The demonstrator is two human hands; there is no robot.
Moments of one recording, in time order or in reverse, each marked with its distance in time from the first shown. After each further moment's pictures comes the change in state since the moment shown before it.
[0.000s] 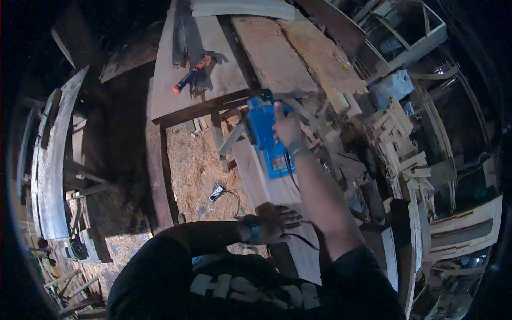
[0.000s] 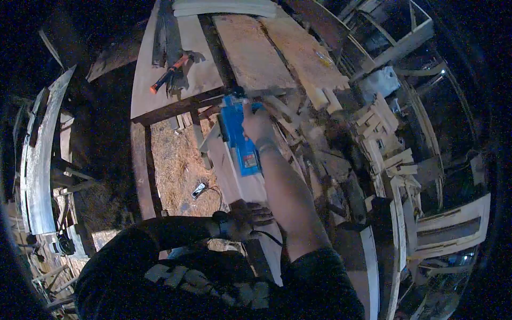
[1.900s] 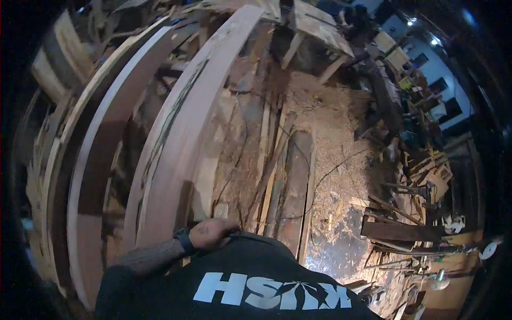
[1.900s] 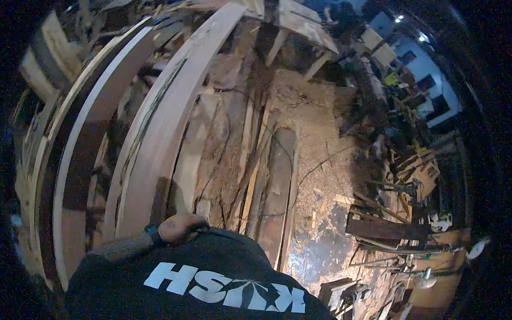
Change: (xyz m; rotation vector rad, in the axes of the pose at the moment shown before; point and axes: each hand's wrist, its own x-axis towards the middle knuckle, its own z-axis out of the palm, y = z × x) left_hand 0.034 0.704 0.383 -0.457 -1.863 1.449; right_hand -1.045 0.219 0.391 1.180 1.426 1.698
